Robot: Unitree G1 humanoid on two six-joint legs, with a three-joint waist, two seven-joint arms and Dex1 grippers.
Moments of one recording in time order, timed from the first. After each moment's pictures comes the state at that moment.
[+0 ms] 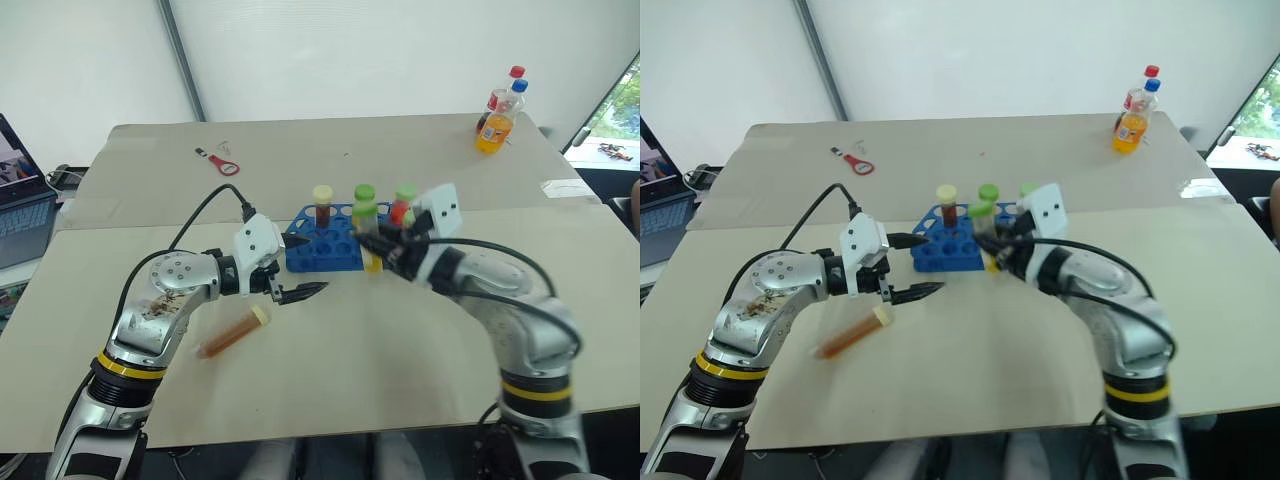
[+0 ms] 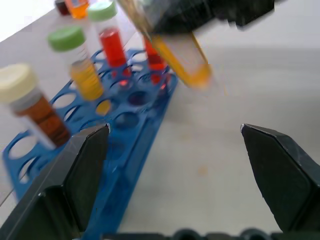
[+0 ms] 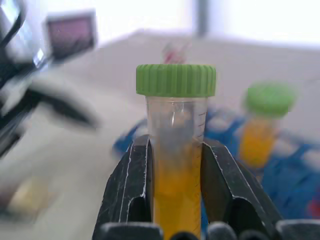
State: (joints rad) left arm -0.47 0.59 -0.13 -0.22 -0.30 0.44 -0.90; right arm -0.50 -0.23 -0.04 -0.36 0.34 0.73 0.43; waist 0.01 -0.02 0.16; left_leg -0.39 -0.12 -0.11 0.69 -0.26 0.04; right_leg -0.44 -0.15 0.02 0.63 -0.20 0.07
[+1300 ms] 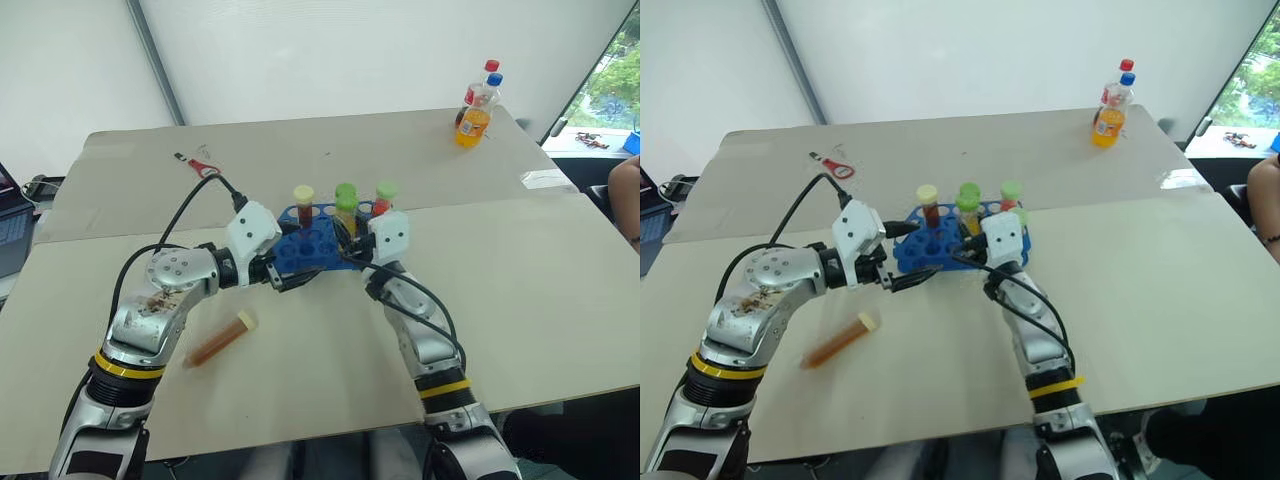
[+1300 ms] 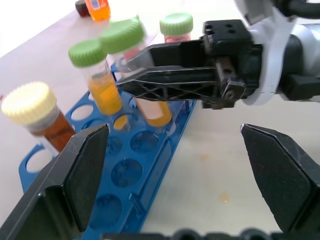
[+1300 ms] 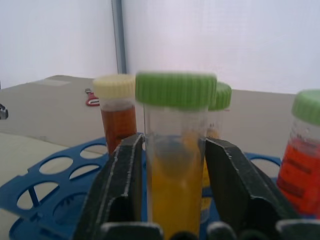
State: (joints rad) left arm -0.47 0.59 -0.08 -0.29 -0.34 0.57 -0.81; right arm -0.43 -0.02 0.10 0.14 0.06 -0.01 0.24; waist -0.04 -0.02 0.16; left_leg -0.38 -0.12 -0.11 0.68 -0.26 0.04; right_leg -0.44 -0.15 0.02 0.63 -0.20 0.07
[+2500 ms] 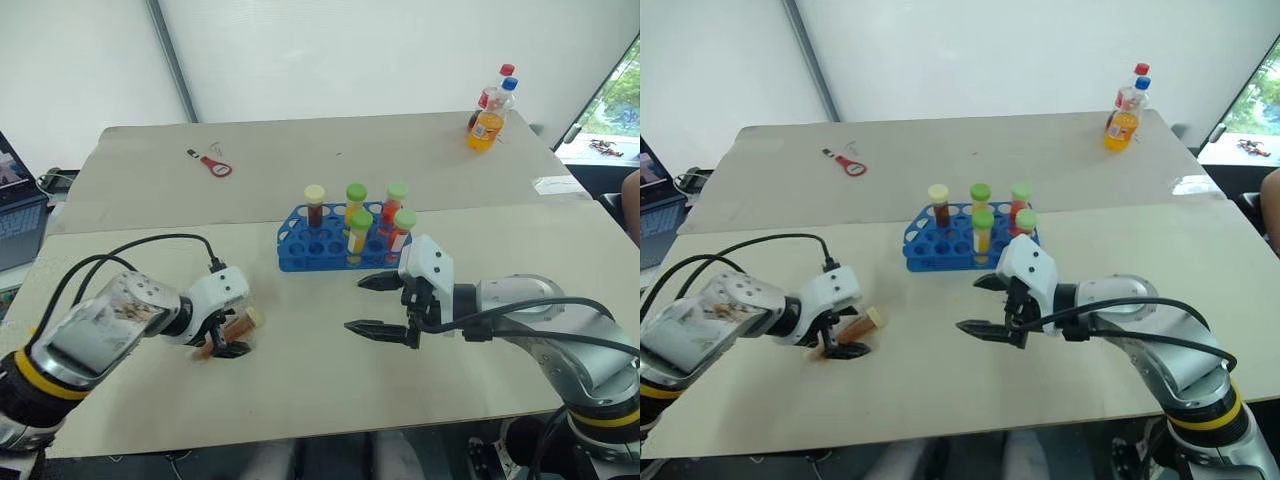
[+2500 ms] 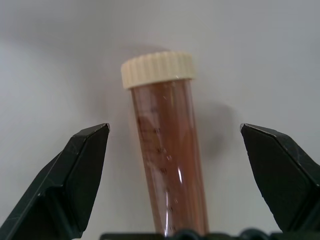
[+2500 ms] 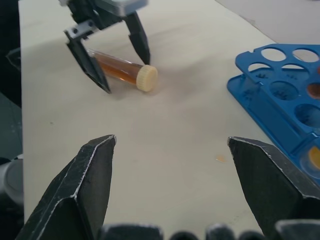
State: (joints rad) left arm -0.48 1.04 -0.34 -0.46 -0.34 1.15 -0.90; right arm -0.41 -0.73 0.10 -0.64 0.62 0.95 0.80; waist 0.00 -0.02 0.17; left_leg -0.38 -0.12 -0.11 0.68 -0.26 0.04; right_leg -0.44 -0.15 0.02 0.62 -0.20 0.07
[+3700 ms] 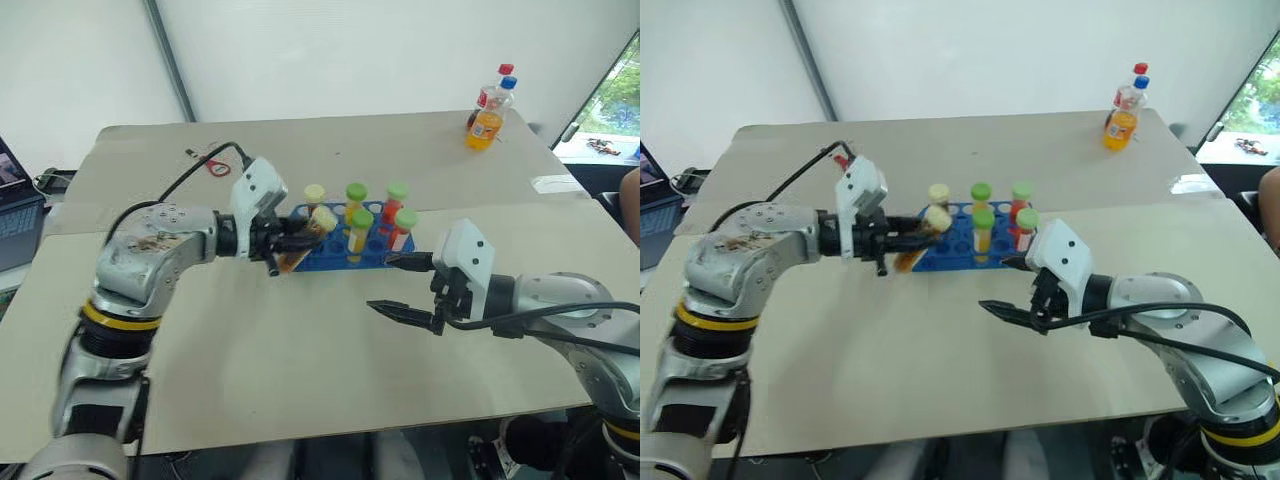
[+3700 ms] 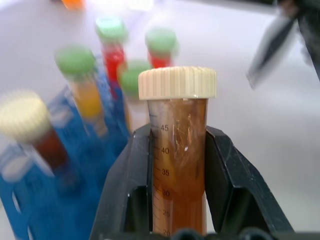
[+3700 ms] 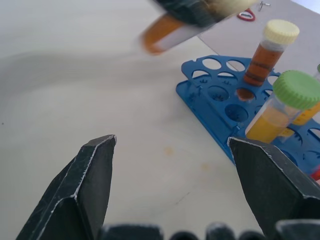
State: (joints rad) left arm -0.75 0.49 -0.06 -0.16 -0.46 0.79 -0.84; right arm -0.34 -0.85 -0.02 -0.69 0.64 0.84 0.73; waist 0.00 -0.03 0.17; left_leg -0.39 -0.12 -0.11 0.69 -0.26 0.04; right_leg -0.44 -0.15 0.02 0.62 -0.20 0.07
